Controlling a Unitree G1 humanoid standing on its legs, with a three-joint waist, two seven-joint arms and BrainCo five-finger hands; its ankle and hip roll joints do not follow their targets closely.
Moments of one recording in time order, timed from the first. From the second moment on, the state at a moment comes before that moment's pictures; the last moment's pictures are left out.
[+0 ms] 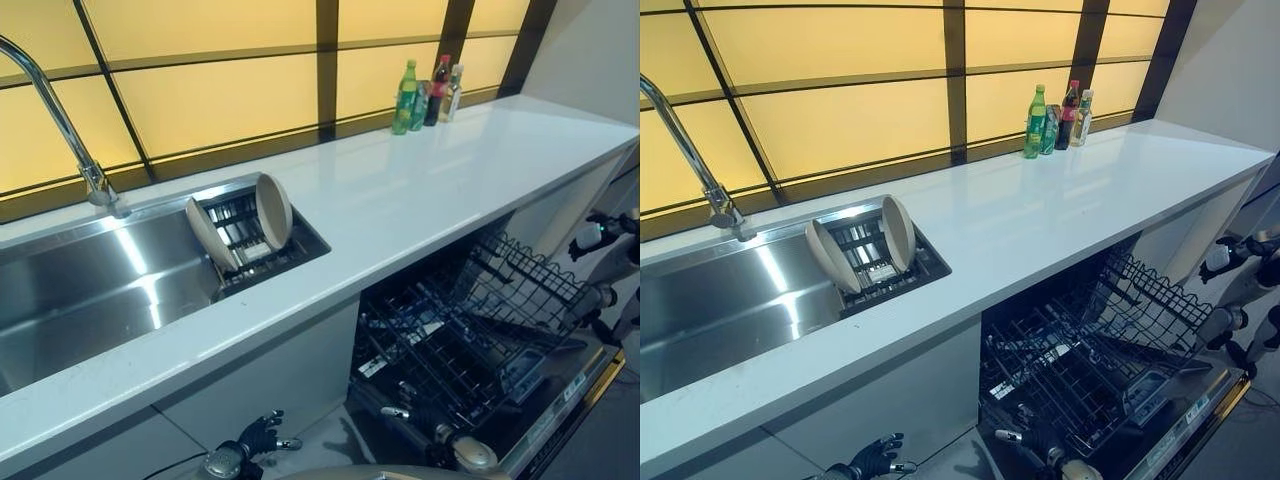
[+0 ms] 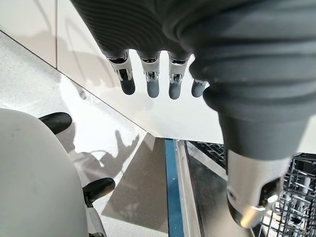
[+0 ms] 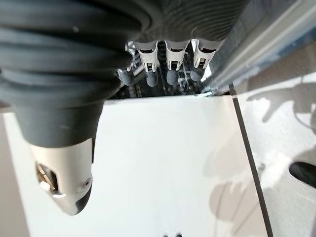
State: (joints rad) left arm -0.02 0.22 -0.41 1.15 -0.13 -0.25 -0.17; right arm 0.01 -0.21 0.32 1.06 0.26 -0.39 0.26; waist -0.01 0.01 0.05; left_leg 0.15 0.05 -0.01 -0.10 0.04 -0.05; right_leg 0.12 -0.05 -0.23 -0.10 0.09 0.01
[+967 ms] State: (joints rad) left arm -0.20 0.41 -0.07 -0.10 -1.02 -0.23 -0.66; right arm 0.08 -0.29 0.28 0.72 0.37 -0.36 0.25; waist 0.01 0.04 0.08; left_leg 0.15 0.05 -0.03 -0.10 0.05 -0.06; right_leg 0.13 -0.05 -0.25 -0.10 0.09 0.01
